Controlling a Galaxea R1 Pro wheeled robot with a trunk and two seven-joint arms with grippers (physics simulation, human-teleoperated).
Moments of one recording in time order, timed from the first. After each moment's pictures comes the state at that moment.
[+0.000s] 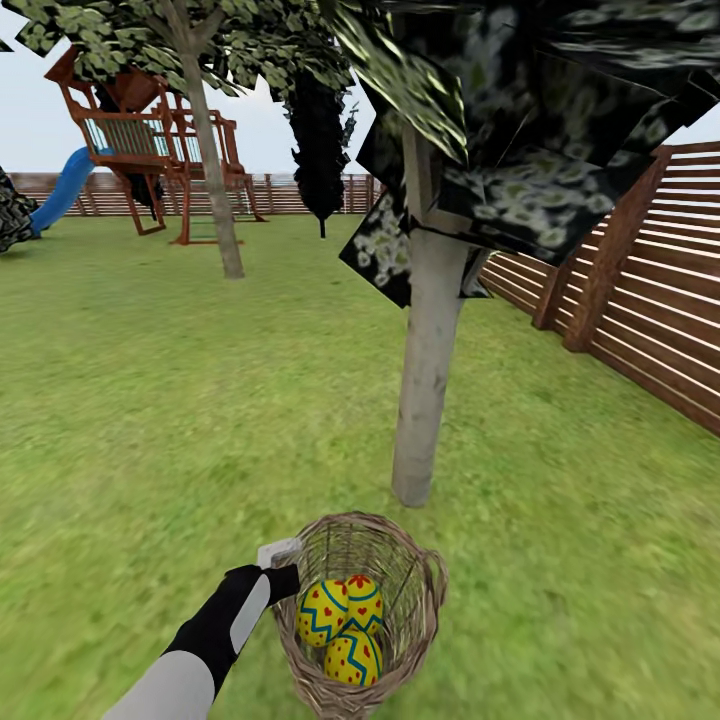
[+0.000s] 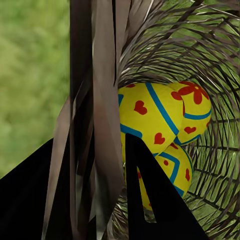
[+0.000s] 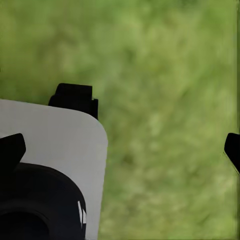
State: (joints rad) left arm -0.59 -0.12 0.02 -0.59 0.26 0.47 0.16; right arm -0.27 -0.10 0.04 0.04 0.09 -0.04 0.01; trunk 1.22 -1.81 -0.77
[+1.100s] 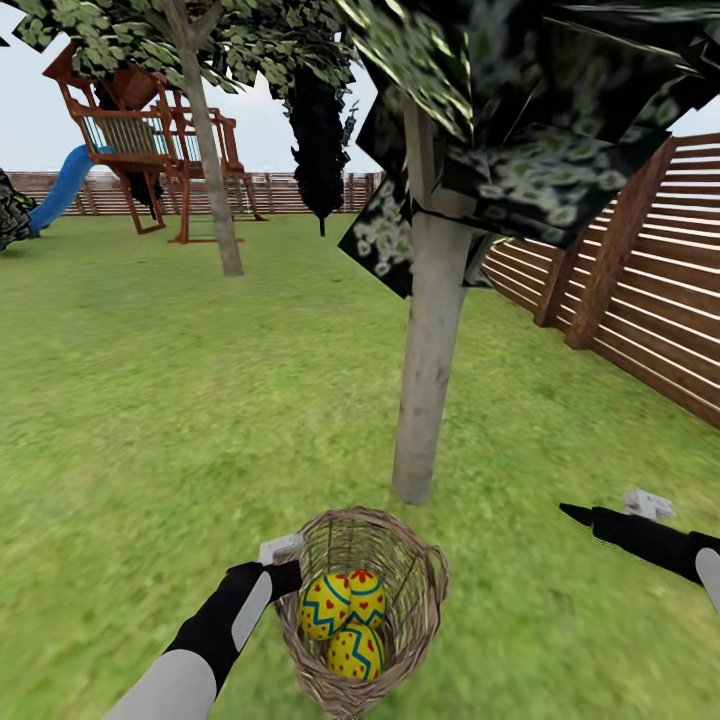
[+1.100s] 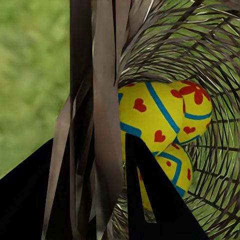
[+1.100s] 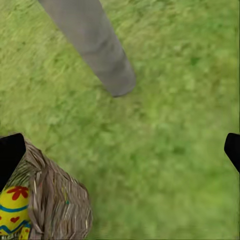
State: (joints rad) left arm -0.59 -0.13 0.02 -0.60 0.26 0.47 0.16; right arm -0.38 -0.42 -0.31 -1.26 -0.41 0.80 0.41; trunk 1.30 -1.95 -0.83
